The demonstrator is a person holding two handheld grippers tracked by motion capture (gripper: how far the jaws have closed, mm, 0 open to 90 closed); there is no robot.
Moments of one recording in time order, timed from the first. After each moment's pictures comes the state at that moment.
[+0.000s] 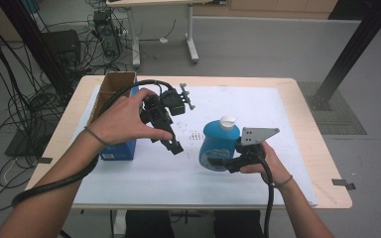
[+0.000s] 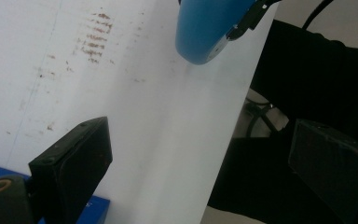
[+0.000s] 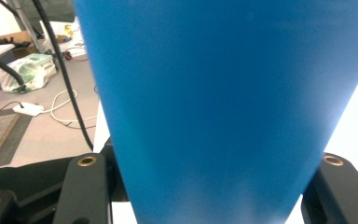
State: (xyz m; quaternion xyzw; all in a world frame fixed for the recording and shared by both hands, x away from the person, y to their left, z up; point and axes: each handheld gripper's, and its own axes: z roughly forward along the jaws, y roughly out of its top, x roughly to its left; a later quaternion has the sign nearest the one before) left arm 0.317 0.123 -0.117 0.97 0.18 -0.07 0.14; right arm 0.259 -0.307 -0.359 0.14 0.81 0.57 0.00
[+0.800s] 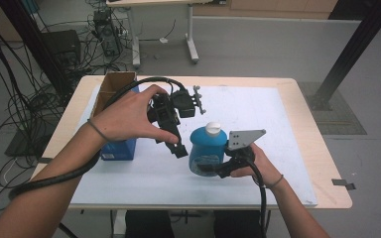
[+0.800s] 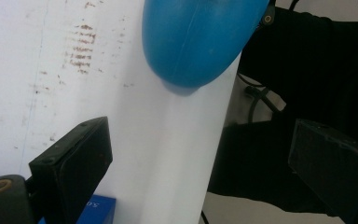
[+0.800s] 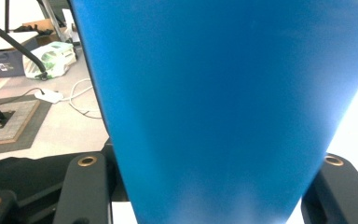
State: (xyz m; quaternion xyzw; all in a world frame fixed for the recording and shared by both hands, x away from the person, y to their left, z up) left arm 0.308 0.093 -0.098 0.98 0.12 -0.06 0.12; right arm 0.264 -0.281 -0.358 0.10 0.82 0.56 -0.02
